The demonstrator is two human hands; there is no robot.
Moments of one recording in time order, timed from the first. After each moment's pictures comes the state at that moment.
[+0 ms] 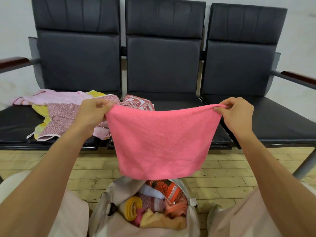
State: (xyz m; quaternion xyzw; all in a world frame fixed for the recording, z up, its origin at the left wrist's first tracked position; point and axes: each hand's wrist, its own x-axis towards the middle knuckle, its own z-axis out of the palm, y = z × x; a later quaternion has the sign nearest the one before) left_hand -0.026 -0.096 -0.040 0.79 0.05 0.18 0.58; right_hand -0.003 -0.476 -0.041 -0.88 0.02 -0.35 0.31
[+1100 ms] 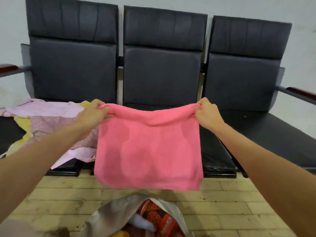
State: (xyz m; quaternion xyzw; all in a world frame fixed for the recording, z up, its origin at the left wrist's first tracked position) left_hand 0.080 -0.101 -0.039 0.78 0.05 0.14 0.60; right_hand 0.105 -0.436 -0.011 -0.93 -0.02 -0.16 0.32
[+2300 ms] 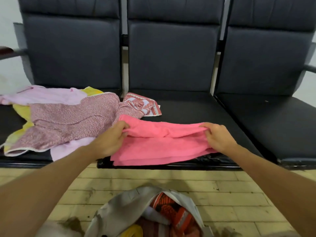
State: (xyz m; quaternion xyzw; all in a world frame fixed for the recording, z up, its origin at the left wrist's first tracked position) left_hand 0.092 -0.087 -0.156 0.95 -0.14 0.05 0.27; right_hand 0.120 -0.446 -0.142 -0.96 -0.09 -0.11 0.23
